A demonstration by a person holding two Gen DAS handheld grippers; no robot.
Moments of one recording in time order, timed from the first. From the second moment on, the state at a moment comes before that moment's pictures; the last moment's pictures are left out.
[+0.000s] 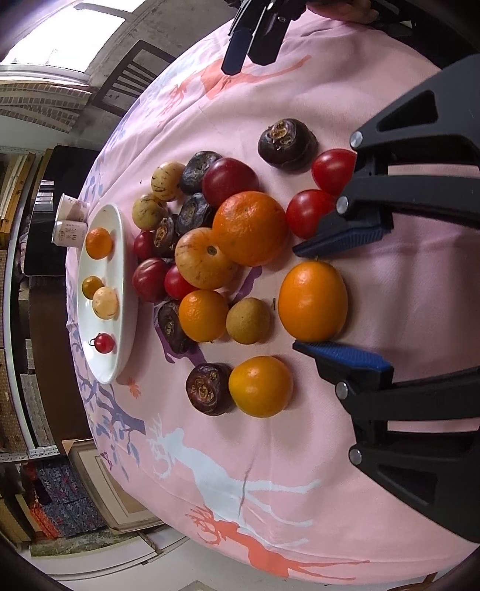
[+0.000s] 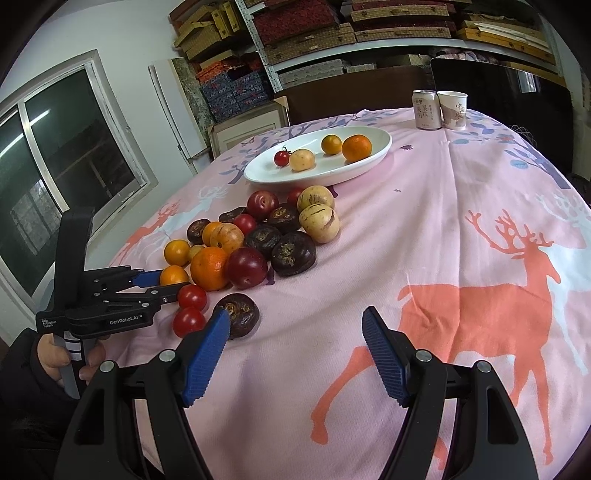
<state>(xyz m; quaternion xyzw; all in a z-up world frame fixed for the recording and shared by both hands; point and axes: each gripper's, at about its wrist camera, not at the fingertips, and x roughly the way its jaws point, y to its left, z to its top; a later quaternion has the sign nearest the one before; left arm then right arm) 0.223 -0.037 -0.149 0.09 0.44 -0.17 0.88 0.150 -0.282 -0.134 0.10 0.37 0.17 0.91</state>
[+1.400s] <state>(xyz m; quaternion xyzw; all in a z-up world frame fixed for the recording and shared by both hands) 0.200 0.006 -0.133 0.04 0.42 -0.15 0.90 0.186 -0.184 -0.149 -0.02 0.45 0.17 0.88</state>
